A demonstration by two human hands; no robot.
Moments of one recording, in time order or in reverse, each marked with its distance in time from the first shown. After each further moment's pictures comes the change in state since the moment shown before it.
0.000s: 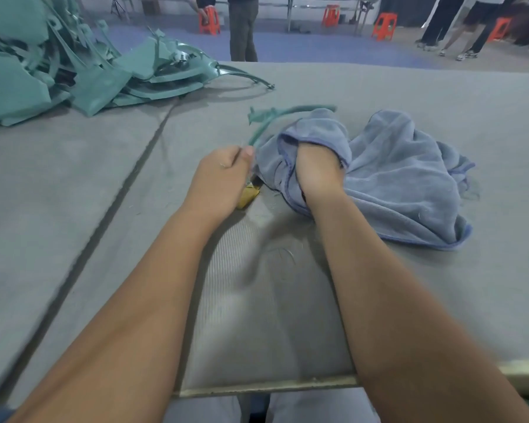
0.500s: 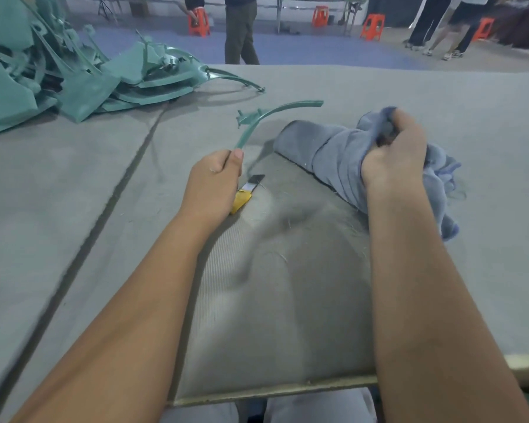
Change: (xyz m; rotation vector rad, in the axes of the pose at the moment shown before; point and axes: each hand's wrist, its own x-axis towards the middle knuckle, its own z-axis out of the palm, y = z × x) left_hand 0.003 -0.003 0.005 -0.048 0.035 -0.043; right_hand 0.022 -0.011 -0.087 1.228 0.321 0.326
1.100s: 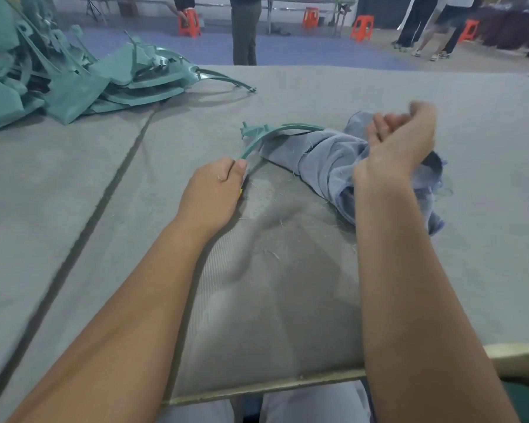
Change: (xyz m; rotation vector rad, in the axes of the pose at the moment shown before) left_hand -0.001 -0.005 0.008 0.244 -0.033 0.104; right_hand -0.014 -0.011 0.010 -0.052 -0.031 -0.229
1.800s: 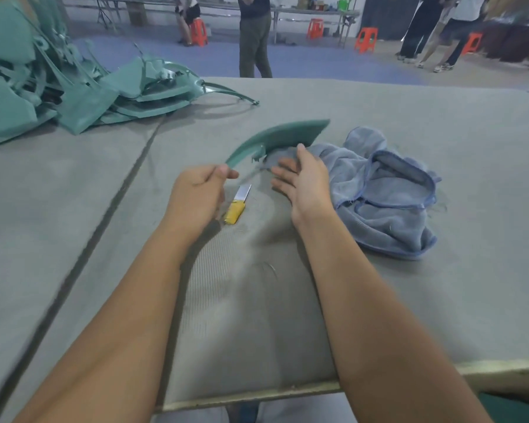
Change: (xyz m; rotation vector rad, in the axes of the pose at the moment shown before) left_hand 0.002 -0.001 -0.019 -0.388 0.051 -0.140; right_hand -0.039 0.075 0.001 -0.457 -0.398 0.352
